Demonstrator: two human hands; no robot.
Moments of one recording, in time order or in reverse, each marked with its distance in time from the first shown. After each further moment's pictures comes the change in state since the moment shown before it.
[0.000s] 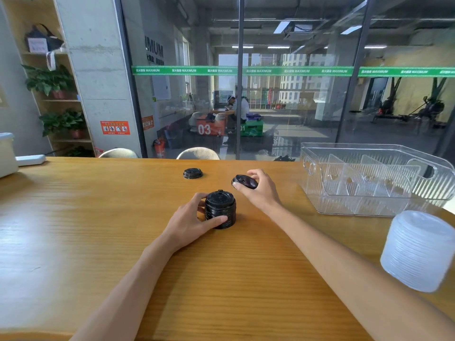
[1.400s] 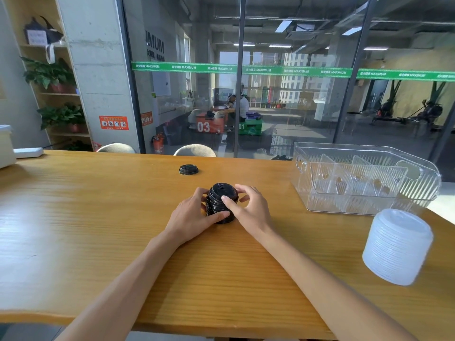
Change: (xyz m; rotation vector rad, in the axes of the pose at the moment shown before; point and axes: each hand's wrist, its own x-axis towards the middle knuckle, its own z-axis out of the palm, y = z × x) left_hand 0.001 0.020 0.022 0.166 0.070 -0.019; right_hand -0.079 -0.010 -0.002 0.109 -0.020 -0.059
